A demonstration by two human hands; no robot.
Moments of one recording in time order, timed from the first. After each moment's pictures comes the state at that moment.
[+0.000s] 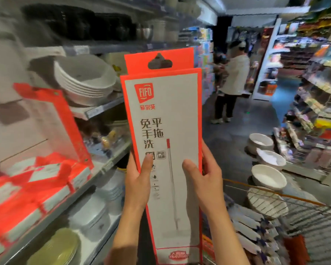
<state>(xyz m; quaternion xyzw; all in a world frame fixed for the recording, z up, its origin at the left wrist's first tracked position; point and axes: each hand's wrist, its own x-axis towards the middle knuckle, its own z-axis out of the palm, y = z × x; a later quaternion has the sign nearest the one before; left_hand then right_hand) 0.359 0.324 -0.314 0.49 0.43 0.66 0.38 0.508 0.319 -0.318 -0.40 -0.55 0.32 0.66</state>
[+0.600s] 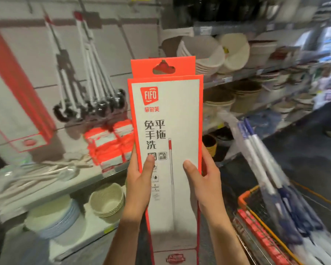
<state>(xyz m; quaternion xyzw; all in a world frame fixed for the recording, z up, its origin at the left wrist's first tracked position) 0.212 0.116 -0.348 0.35 0.60 0.70 0.18 0.344 0.187 -0.349 -0.24 -0.60 0.56 0.52</state>
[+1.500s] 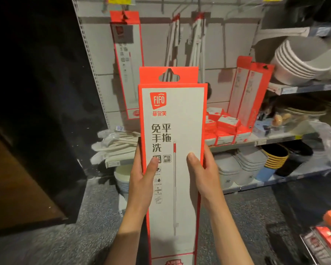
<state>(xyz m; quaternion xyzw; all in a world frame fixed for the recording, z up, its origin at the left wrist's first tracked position) 0.052 -0.190 -0.367 0.25 0.62 0.74 0.09 0.137 -0.059 -0.365 -0.14 -0.67 0.61 0.41</state>
